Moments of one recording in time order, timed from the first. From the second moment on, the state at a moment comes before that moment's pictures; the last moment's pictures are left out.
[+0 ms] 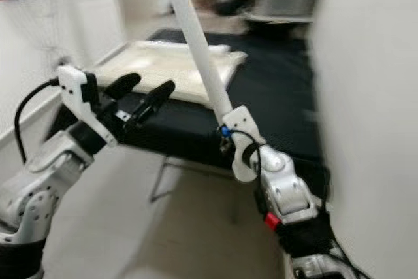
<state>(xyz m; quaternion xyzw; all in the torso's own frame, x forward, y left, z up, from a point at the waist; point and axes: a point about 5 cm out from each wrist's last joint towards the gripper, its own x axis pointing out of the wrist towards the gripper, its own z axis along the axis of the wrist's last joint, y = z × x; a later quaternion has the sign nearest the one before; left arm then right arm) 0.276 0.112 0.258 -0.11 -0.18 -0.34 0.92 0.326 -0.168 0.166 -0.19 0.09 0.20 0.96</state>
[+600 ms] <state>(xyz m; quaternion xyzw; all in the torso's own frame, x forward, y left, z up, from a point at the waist) 0.278 0.102 0.254 -0.11 -0.17 -0.34 0.92 0.317 -0.147 0.162 -0.18 0.08 0.26 0.94</state>
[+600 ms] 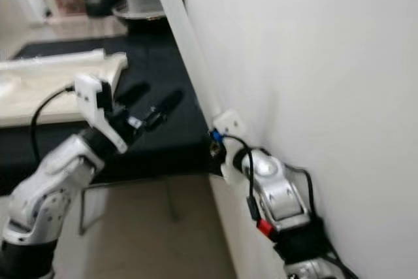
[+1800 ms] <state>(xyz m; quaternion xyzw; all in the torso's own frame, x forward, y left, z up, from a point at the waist) 0.286 0.087 0.279 -0.11 -0.20 -0.38 0.89 0.300 -0.119 0.177 -0.19 0.01 0.38 0.91</state>
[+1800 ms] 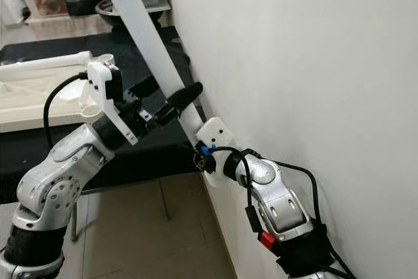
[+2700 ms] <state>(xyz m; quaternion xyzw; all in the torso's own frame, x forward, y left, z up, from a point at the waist) 0.285 0.081 0.283 -0.12 -0.20 -0.43 0.87 0.300 -0.114 0.175 -0.22 0.02 0.38 0.90</state>
